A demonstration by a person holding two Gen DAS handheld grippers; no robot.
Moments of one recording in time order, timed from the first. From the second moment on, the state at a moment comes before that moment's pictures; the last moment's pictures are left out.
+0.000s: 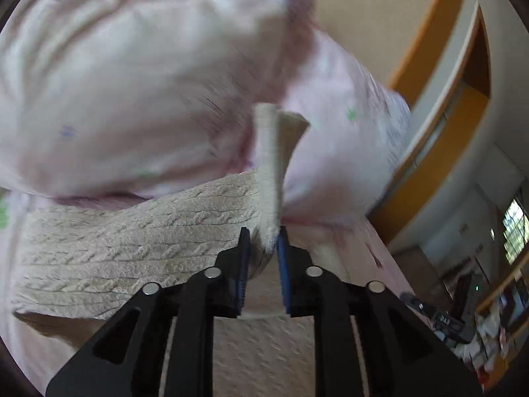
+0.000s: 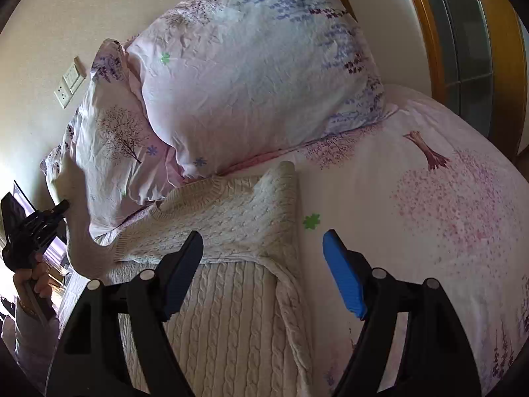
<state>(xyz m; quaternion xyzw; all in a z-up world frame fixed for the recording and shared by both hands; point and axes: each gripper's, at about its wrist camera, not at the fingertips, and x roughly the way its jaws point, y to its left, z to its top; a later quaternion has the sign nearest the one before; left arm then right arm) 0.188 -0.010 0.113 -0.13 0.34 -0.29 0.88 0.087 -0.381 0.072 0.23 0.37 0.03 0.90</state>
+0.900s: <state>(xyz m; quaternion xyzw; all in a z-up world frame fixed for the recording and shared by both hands) -0.066 0.143 0.002 -0.22 0.45 -0.17 0.85 -0.068 -0.346 0.011 0.29 0.52 0.22 0.78</state>
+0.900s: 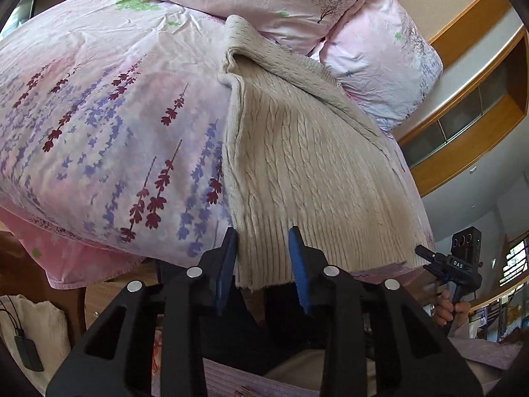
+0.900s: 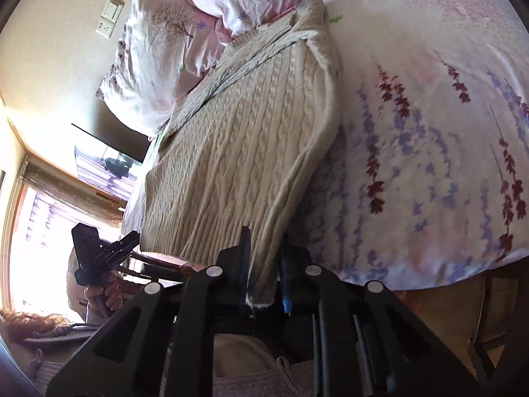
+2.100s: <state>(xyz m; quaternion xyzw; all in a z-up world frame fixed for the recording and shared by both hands) 0.217 0.183 0.033 -0.27 0.41 -0.12 0.86 0.204 -0.391 0.025 0.35 0.34 0.08 0.87</state>
